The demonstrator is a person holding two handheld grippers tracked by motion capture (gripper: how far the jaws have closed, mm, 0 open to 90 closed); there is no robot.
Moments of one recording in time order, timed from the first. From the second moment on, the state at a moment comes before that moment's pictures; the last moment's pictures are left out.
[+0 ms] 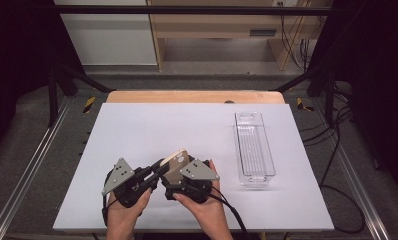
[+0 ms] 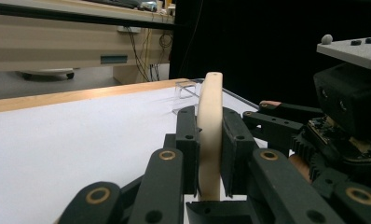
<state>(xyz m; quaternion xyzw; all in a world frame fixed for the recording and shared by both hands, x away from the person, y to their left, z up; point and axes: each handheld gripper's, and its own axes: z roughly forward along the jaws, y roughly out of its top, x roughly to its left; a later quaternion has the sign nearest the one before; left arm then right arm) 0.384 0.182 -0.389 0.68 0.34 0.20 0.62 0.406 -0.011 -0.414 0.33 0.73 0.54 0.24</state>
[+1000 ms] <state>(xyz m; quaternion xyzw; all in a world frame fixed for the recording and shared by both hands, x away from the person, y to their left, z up) 0.385 0.182 -0.389 0.68 0.34 0.19 0.62 0.404 -0.010 -0.416 0.35 0.73 0.54 0.24</state>
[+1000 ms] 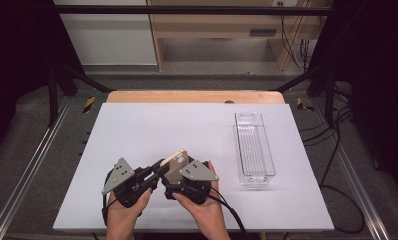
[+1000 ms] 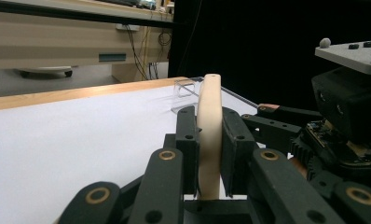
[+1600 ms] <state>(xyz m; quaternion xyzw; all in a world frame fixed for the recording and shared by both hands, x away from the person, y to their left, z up) 0.385 0.184 -0.384 0.66 0.34 0.20 0.64 0.407 -0.013 -0.419 0.37 0.73 0.53 0.24</state>
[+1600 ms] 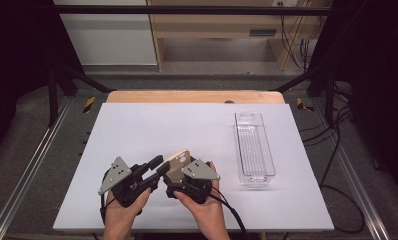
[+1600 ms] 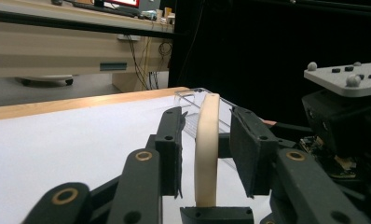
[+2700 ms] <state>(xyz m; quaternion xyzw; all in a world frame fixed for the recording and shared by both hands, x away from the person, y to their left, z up) 0.402 0.226 -0.390 0.64 0.40 0.29 0.59 0.405 -0.021 -0.415 0.37 0.72 0.54 0.24</state>
